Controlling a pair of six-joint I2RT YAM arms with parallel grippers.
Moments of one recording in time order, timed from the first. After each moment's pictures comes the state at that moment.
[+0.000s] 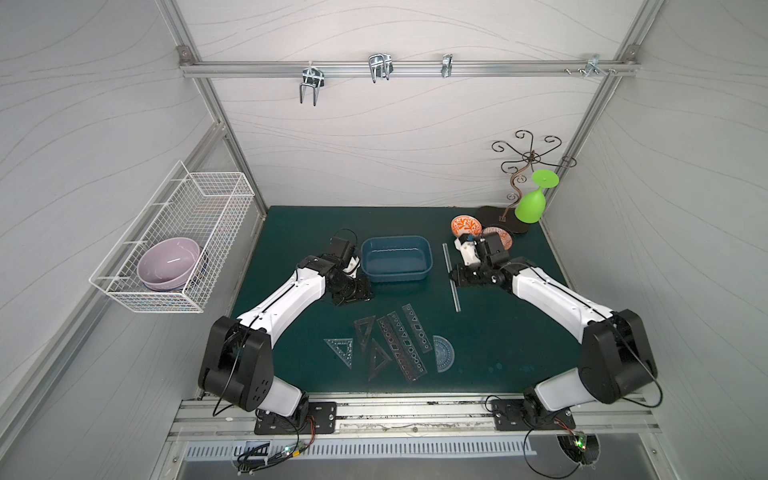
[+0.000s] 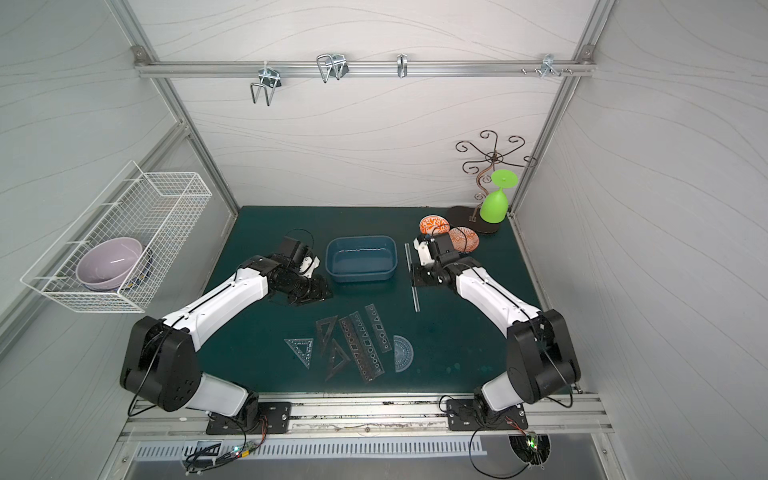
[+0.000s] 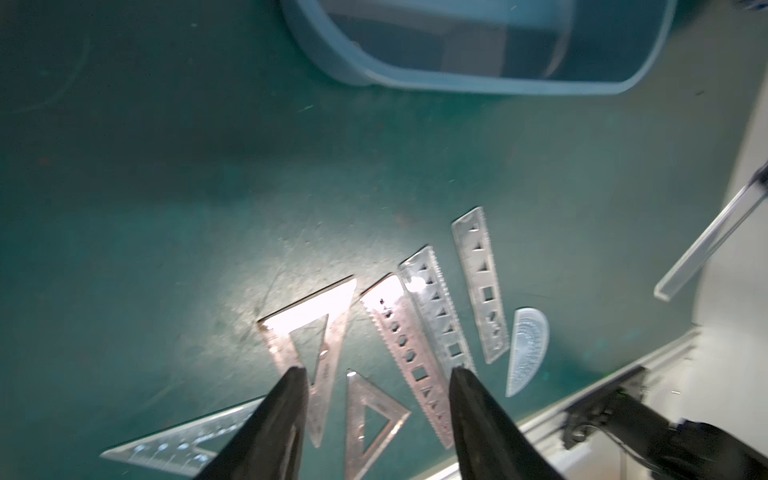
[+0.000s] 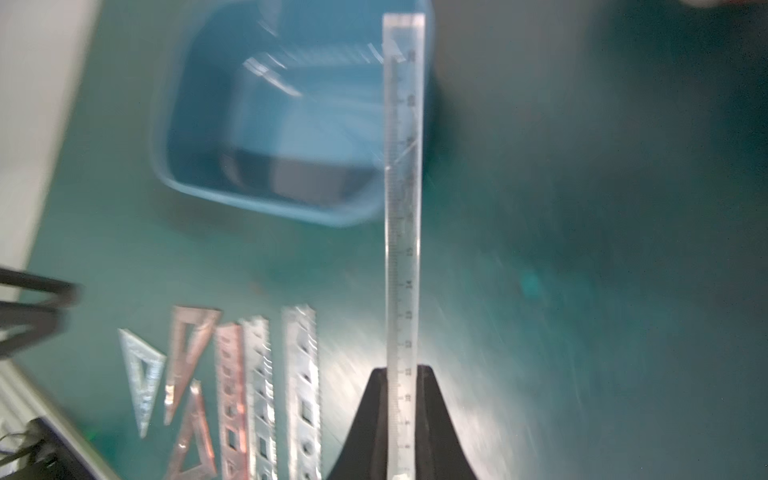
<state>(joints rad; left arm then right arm) -0.33 1.47 1.08 -0.79 0.35 -0.48 0.45 1.53 1.13 -0.42 -0.30 0.20</state>
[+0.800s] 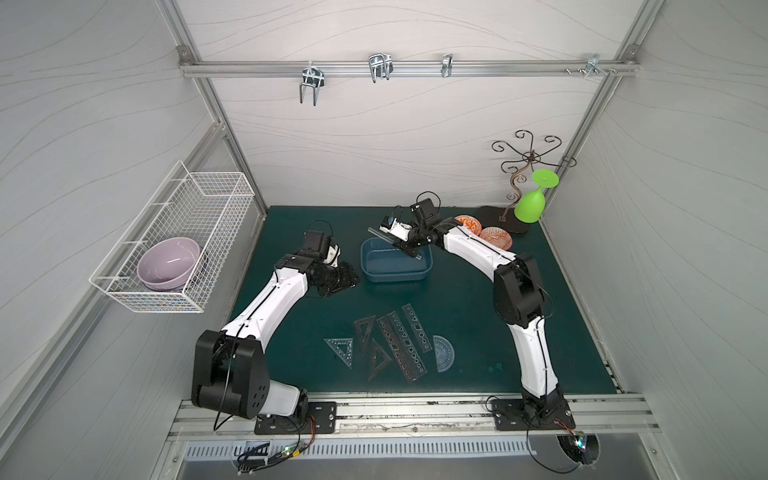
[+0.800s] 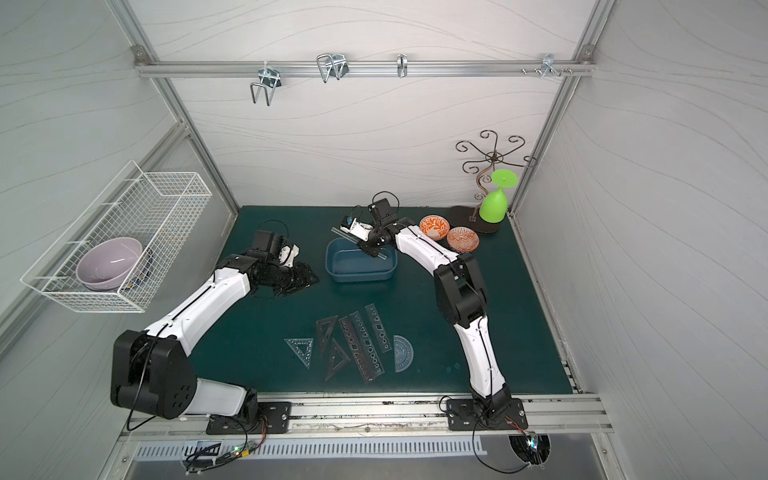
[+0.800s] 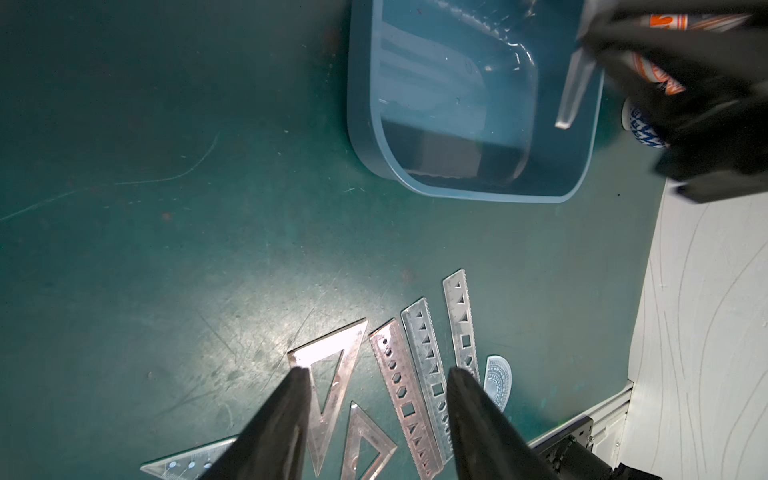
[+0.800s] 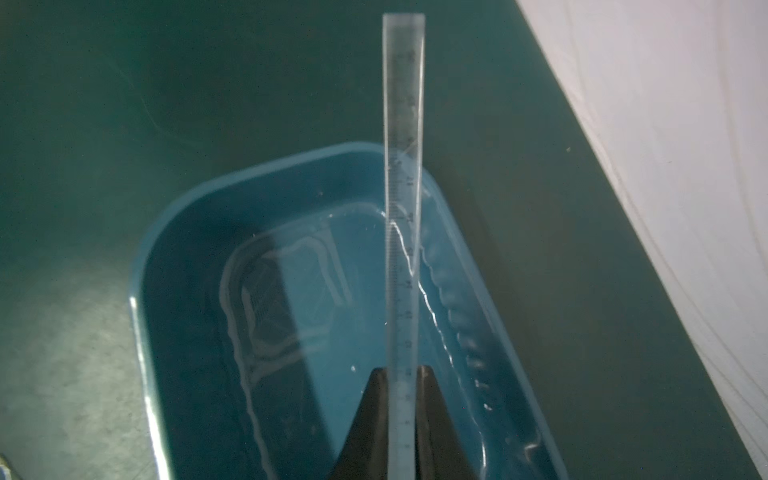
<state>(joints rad) -0.18 1.42 1.08 -0.76 0.37 -0.48 0.62 2.24 1.92 -0.53 -0.31 -0.69</state>
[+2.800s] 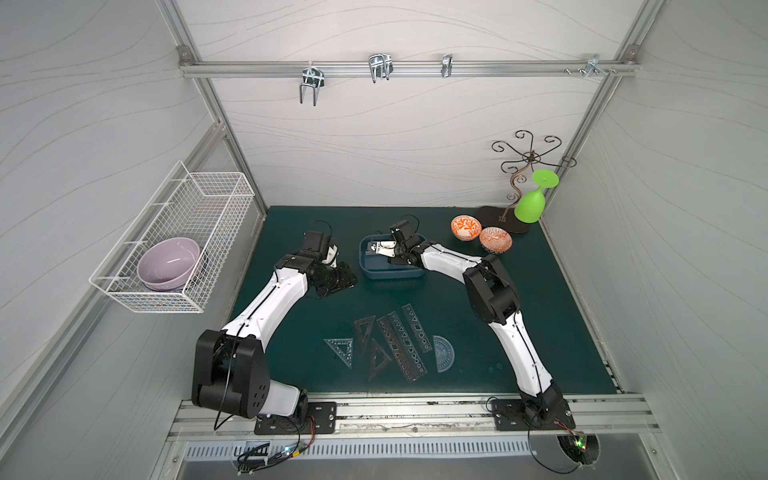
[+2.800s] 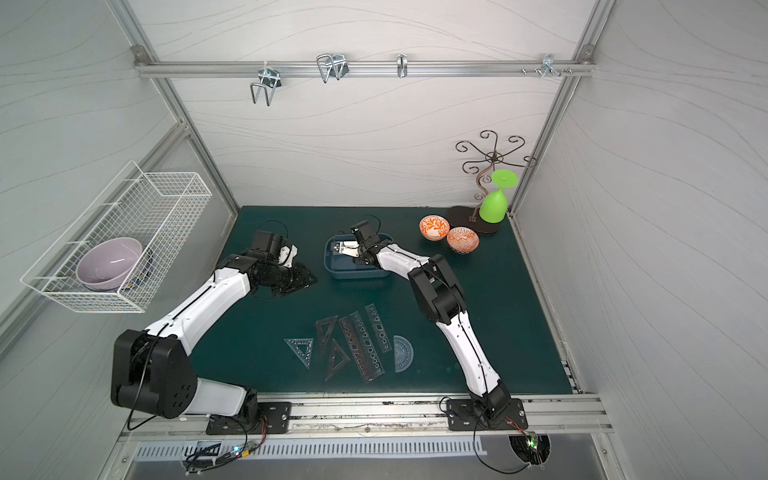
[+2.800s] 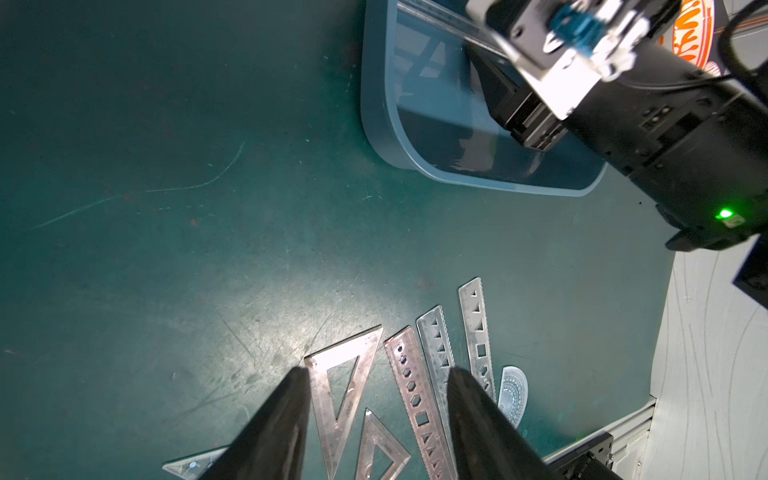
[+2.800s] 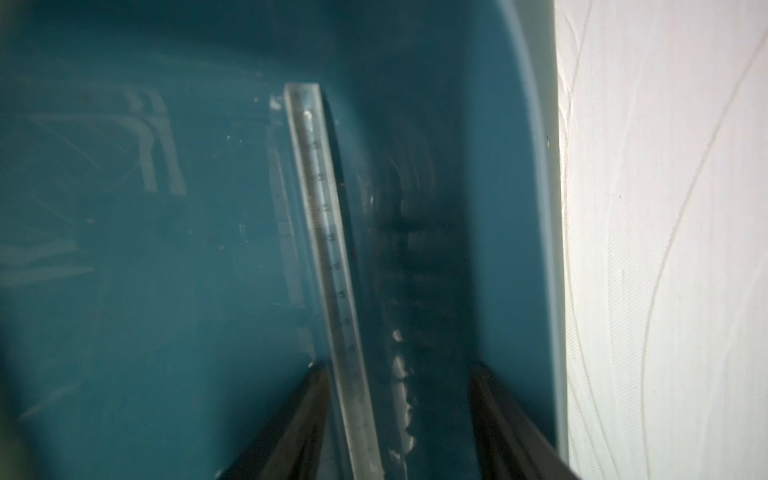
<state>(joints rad) -0.18 1.42 1.07 -0.76 0.34 -0.47 0.70 2.41 1.89 -0.20 0.11 -1.00</state>
